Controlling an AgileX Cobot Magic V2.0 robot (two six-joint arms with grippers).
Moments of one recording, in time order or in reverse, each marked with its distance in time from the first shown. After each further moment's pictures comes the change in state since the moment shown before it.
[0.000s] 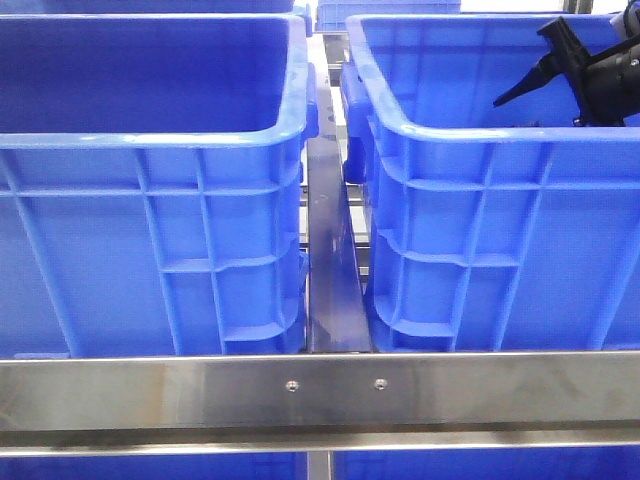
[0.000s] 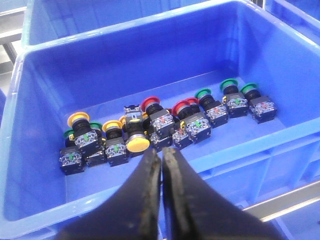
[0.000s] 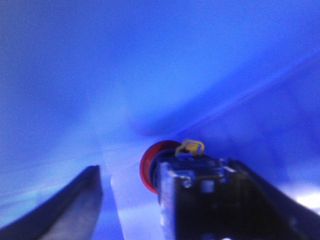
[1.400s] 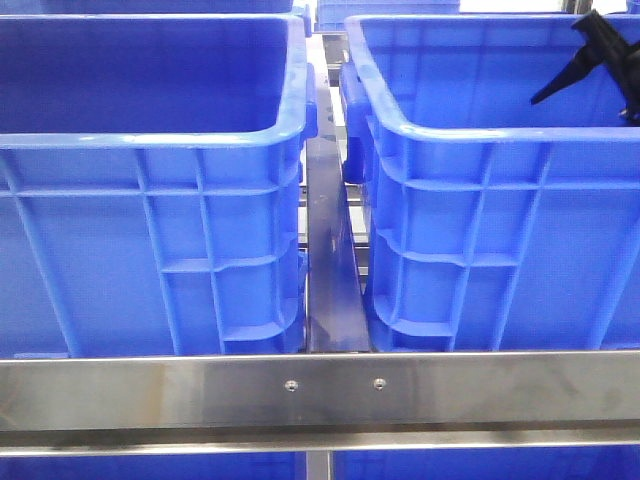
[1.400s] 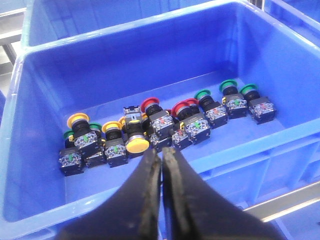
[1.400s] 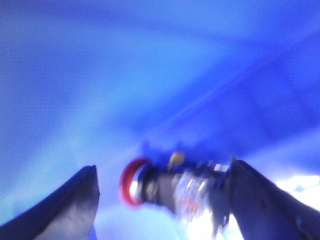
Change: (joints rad) left arm 0.000 0.000 0.000 0.000 -0.003 0.000; right arm -0.062 -0.070 0.000 -0.215 -0.006 0.102
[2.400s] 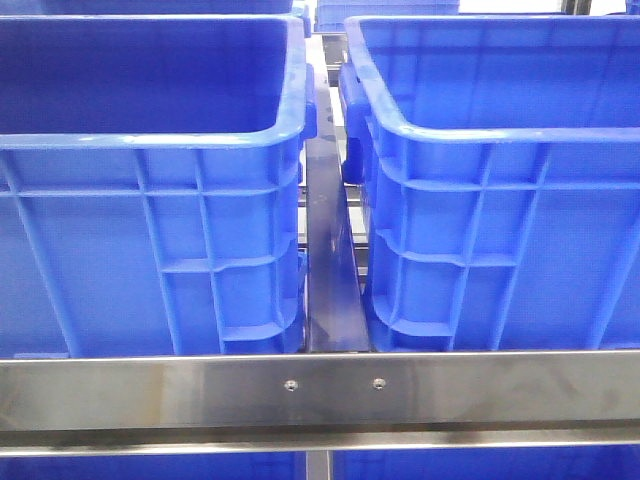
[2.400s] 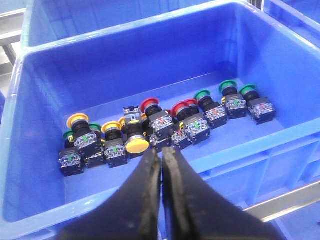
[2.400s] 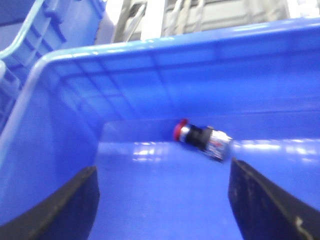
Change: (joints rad) left arm 0.000 0.000 0.000 0.000 0.000 0.000; right arm 0.208 -0.828 0.513 -0.501 -0.359 -0.024
